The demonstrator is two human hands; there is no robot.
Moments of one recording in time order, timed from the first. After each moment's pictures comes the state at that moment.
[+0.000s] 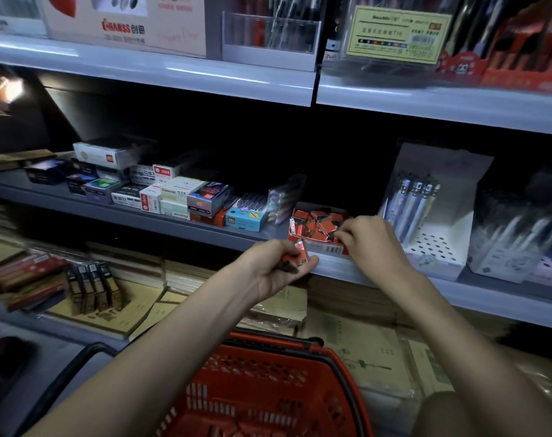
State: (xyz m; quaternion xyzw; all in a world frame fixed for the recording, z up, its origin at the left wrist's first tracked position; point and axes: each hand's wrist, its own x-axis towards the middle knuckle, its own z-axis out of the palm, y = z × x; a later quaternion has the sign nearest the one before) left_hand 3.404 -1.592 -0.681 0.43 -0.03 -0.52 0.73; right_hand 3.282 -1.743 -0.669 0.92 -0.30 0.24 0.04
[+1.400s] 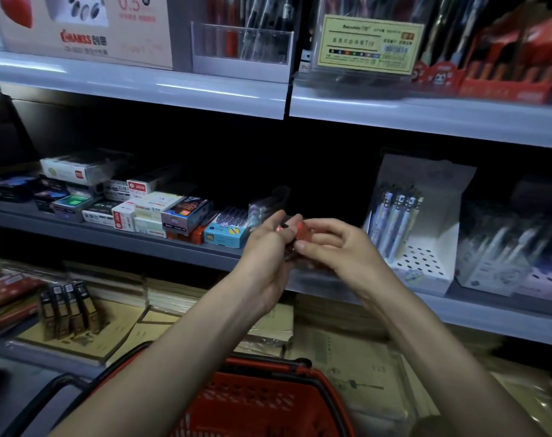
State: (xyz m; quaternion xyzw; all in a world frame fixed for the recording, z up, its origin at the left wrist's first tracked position) left_hand 3.382 -1.626 -0.653 0.40 -0.17 -0.41 0.80; right_hand 3.281 -1.711 -0.647 0.70 -0.21 0.30 -0.61
